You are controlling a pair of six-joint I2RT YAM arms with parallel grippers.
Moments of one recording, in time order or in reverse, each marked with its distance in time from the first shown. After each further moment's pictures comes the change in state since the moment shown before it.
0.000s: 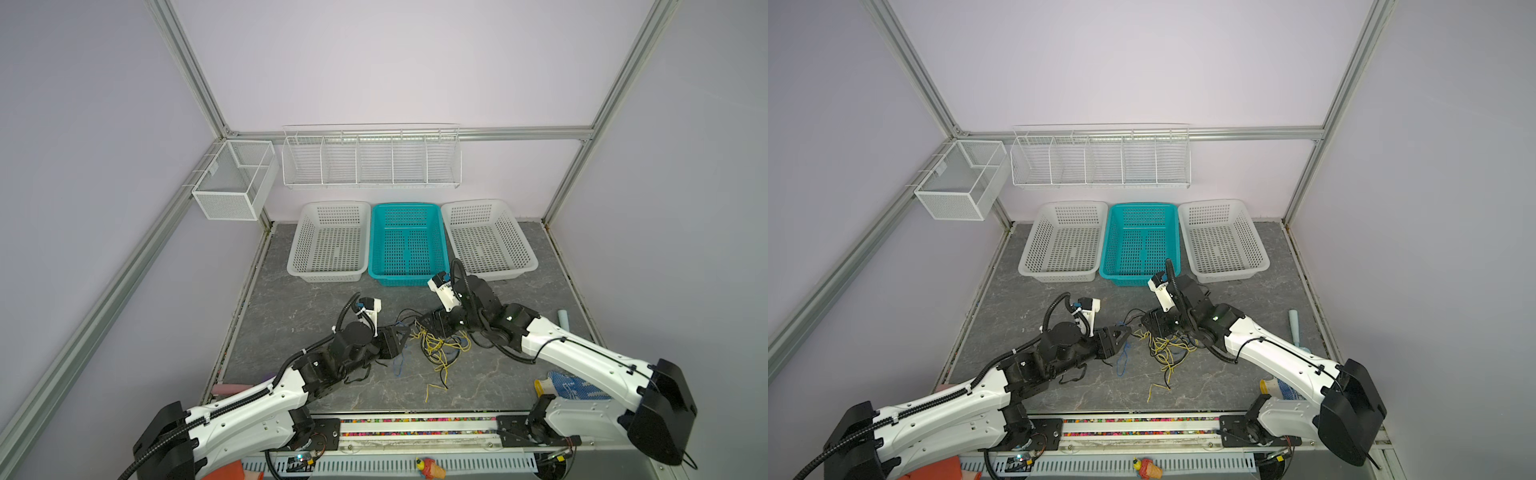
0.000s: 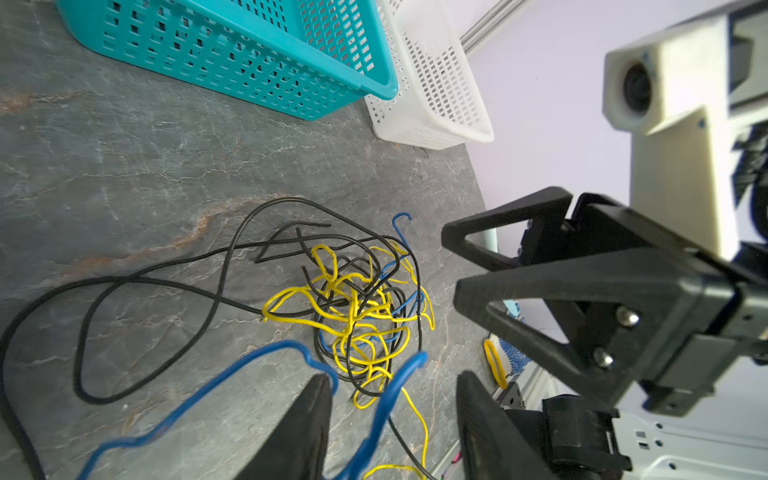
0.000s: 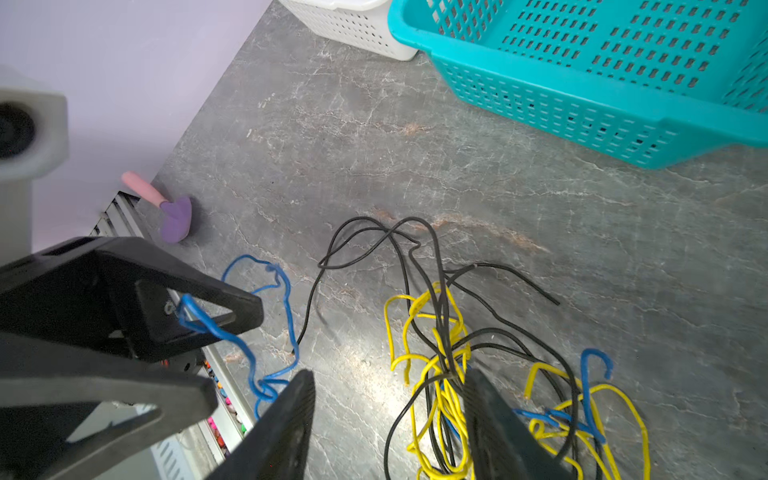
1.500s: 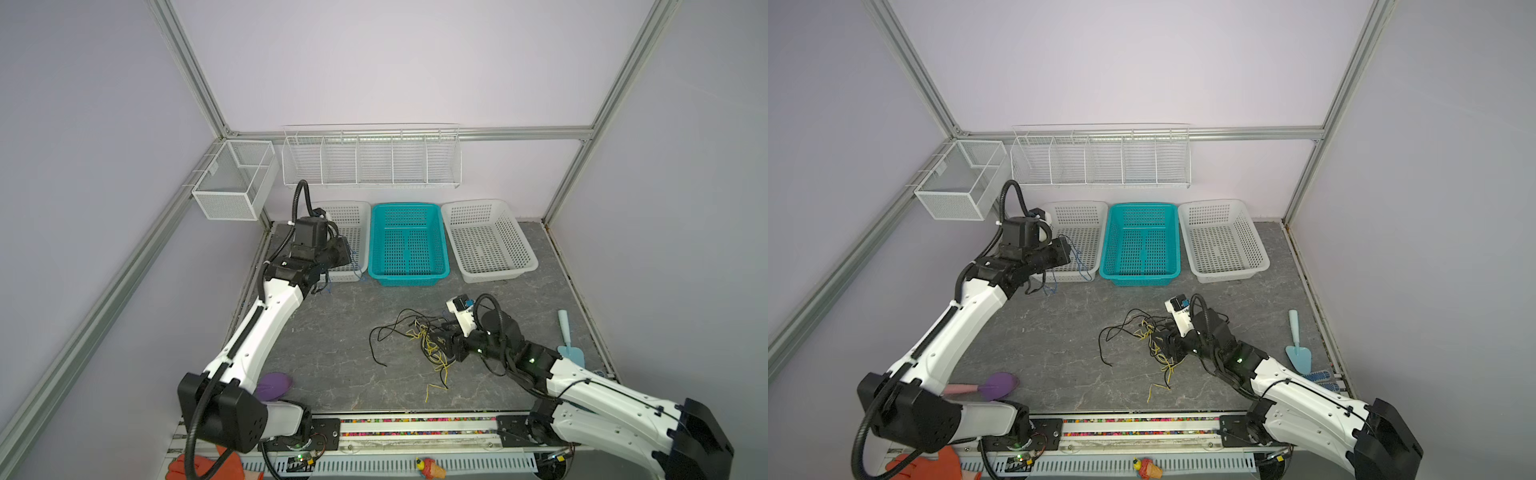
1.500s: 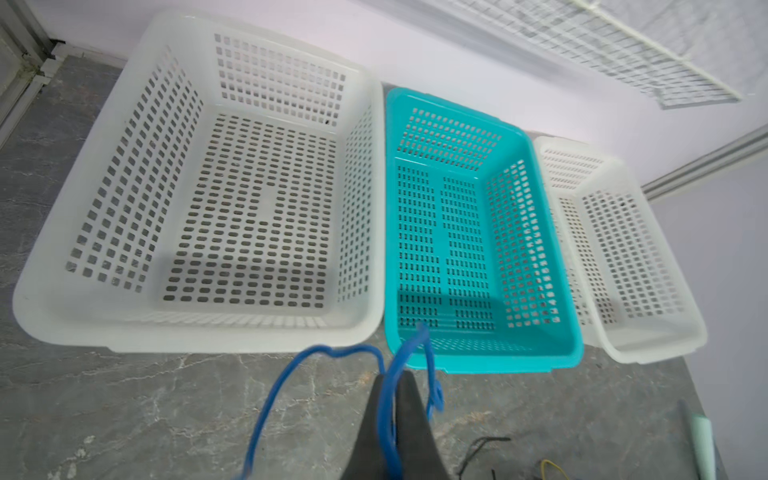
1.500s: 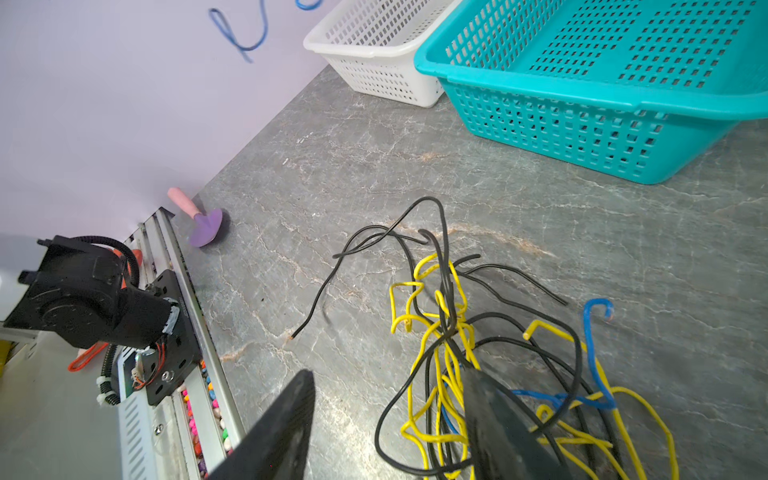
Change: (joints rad) left arm 0.716 0.503 0.861 -0.588 0.104 0.502; right arm 0.035 -0.316 -0.442 0.393 0.018 0.005
